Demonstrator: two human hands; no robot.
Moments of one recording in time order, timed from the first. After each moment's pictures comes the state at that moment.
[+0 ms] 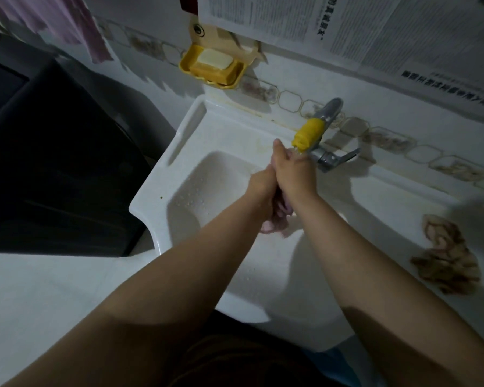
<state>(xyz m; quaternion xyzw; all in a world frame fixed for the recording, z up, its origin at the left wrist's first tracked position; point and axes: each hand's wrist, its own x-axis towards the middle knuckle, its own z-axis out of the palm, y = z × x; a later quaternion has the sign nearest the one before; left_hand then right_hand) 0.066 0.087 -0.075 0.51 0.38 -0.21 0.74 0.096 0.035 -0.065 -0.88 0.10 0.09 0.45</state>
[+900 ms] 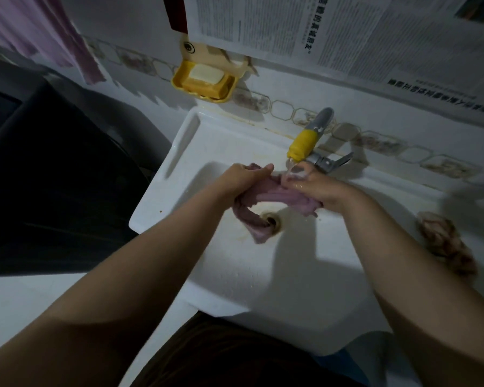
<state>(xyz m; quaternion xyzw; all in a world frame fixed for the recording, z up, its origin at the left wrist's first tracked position) 0.086 0.152 -0.058 0.73 0.22 -0.25 0.59 0.126 -0.035 -0.084 -0.78 0.07 0.39 0.48</state>
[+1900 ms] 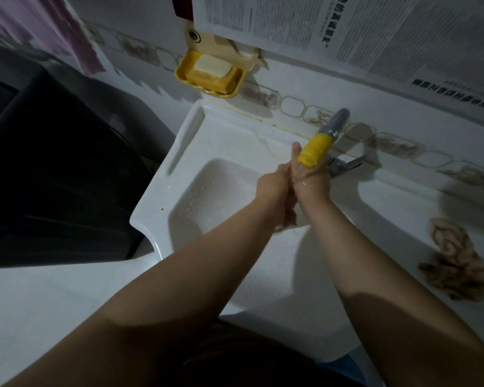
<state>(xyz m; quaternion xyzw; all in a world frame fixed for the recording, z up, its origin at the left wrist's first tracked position) 0.091 0.086 -0.068 0.48 0.40 -0.20 0.75 0.109 0.030 -0.057 -0.90 0.16 0.08 0.40</state>
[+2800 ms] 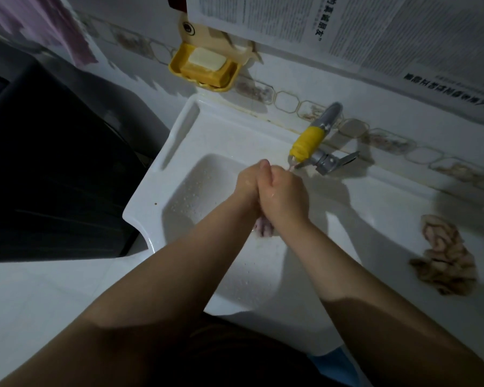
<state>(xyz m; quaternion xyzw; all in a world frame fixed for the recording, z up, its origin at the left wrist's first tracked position) 0.088 0.102 -0.067 0.67 0.32 -0.20 0.64 0.064 0.043 -0.046 -0.95 0.01 0.06 0.31</state>
